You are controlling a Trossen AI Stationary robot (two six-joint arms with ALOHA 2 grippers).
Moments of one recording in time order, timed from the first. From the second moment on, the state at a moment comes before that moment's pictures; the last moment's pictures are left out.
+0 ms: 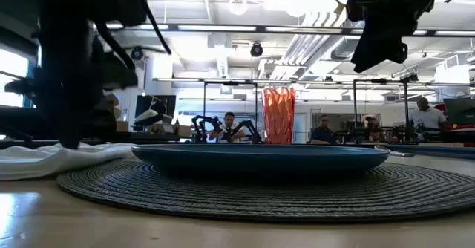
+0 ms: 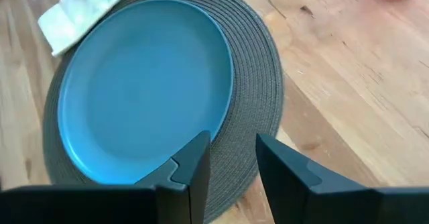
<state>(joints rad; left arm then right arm) -0.26 1.54 0.77 -0.71 -0.11 -1.46 0.09 1.03 0.77 -0.64 0.15 0.65</state>
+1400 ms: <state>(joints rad) 0.39 1.94 1.14 -0.03 0.14 -0.58 0.05 1.03 0.77 -0.62 0.14 0.88</state>
